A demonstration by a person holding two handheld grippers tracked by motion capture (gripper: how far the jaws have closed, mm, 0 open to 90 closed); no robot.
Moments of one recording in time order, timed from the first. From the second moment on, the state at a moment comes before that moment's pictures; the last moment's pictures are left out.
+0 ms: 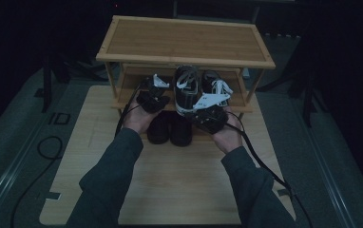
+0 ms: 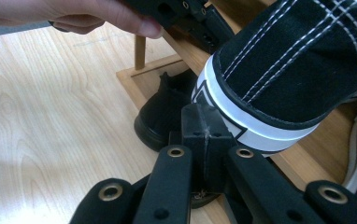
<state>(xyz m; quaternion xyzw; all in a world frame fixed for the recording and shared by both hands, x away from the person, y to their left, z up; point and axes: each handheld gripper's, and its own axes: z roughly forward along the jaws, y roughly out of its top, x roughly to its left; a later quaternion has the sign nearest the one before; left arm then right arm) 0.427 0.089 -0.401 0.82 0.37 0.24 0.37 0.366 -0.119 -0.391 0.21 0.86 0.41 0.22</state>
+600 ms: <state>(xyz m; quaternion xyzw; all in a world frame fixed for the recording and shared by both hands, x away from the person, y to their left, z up) 0.427 0.089 -0.401 0.82 0.36 0.24 0.36 0.368 -0.113 -0.397 0.21 0.86 0.40 0.26</state>
